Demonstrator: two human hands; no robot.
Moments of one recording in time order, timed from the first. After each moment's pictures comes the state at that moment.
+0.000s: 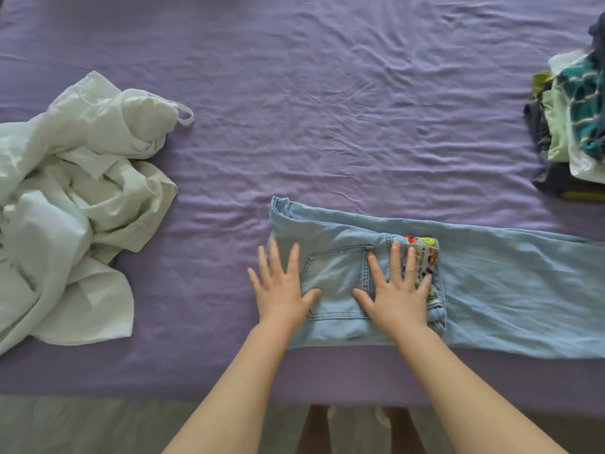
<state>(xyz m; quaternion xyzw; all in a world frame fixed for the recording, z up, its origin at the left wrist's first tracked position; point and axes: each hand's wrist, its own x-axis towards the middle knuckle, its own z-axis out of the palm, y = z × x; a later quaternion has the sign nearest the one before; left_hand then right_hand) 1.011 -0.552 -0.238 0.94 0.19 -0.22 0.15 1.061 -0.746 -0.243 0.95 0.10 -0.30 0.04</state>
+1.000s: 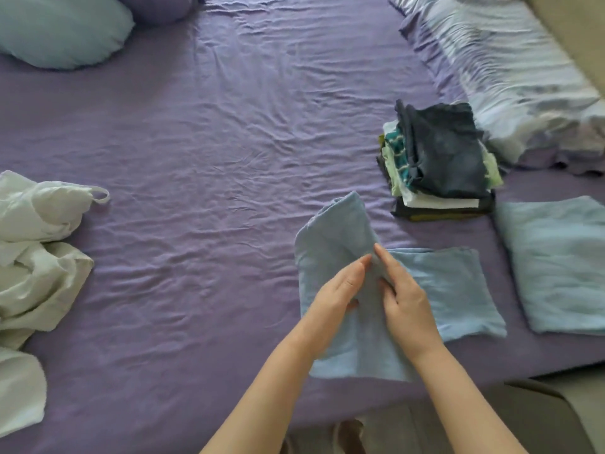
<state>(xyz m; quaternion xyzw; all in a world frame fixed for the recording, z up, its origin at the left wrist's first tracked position) 1.081 -0.757 -0.071 0.60 0.07 -0.28 0.74 1.086 -0.897 -0.080 0.88 0.00 -0.05 -0.47</state>
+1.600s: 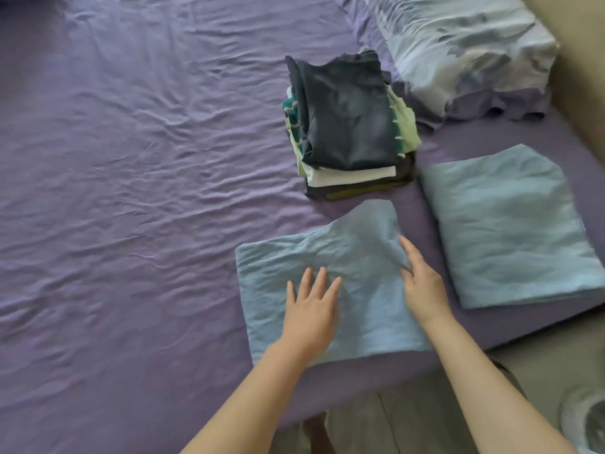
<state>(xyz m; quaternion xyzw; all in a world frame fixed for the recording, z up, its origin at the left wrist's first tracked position) 1.101 -0.928 -0.209 0.93 -0.14 -0.30 0.15 1.124 -1.136 -0.194 0.91 -0.16 -0.09 -0.37</state>
